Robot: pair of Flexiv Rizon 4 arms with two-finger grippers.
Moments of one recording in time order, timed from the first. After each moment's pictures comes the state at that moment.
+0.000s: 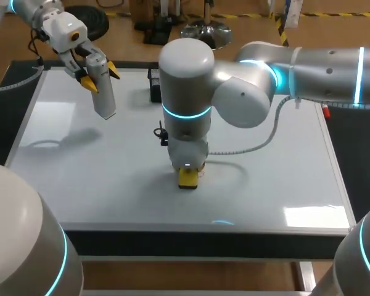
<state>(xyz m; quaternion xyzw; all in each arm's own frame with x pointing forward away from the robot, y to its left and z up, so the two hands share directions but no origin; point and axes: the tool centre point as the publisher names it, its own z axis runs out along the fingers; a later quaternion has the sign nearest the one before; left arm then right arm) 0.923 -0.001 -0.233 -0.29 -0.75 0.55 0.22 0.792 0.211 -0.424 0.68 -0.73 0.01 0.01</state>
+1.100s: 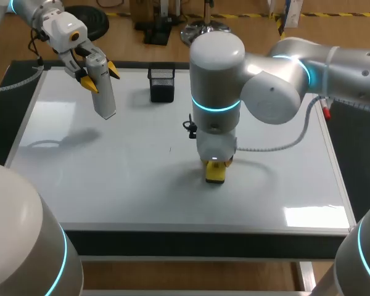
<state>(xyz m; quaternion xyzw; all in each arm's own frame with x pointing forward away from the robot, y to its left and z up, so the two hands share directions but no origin) 0.923 -0.001 -0.233 -0.29 -0.75 0.55 0.22 0.807 0.142 -0.410 0.65 -0.76 0.02 0.01</state>
